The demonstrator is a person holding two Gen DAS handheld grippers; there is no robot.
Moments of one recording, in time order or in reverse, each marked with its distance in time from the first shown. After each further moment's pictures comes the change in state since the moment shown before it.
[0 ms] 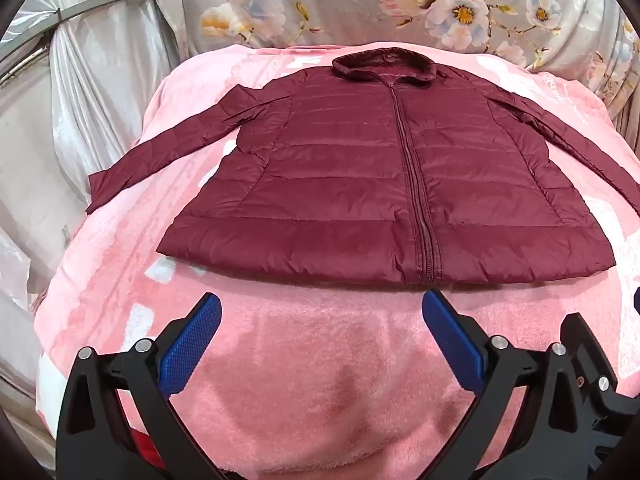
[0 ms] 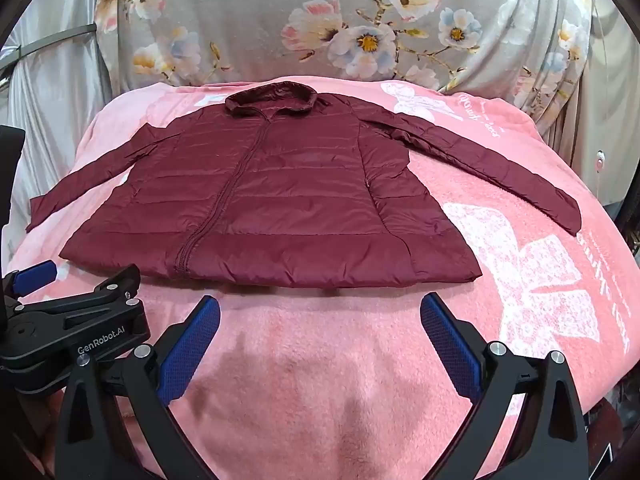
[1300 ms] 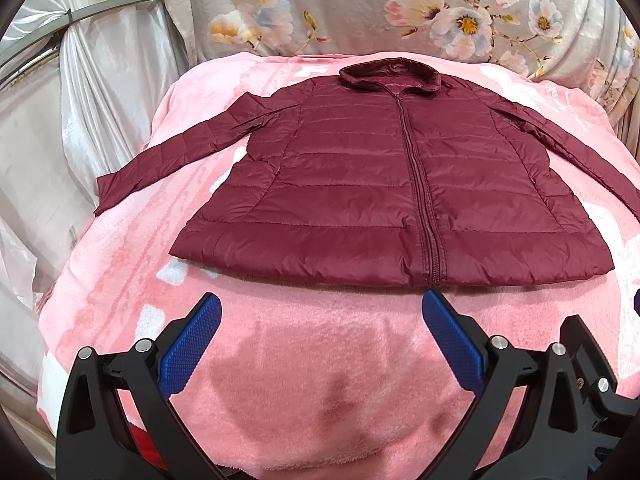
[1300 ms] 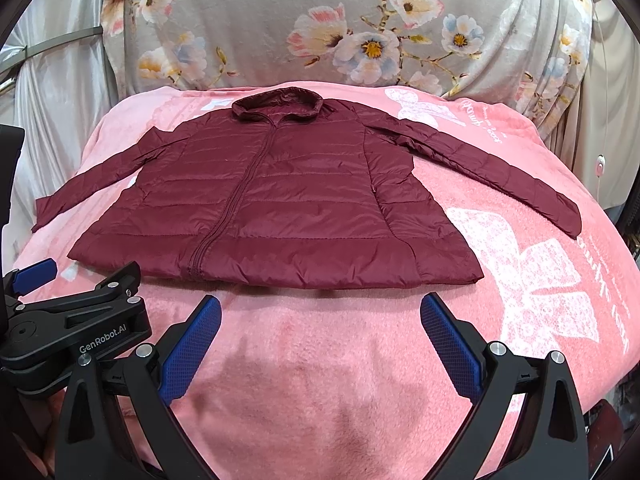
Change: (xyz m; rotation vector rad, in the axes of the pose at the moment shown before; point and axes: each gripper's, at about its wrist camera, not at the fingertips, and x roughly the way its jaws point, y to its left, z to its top) left arm -0.013 0.011 0.003 -0.007 -0.031 0.009; right arm -0.011 0.003 0.000 -0.002 -0.015 0.002
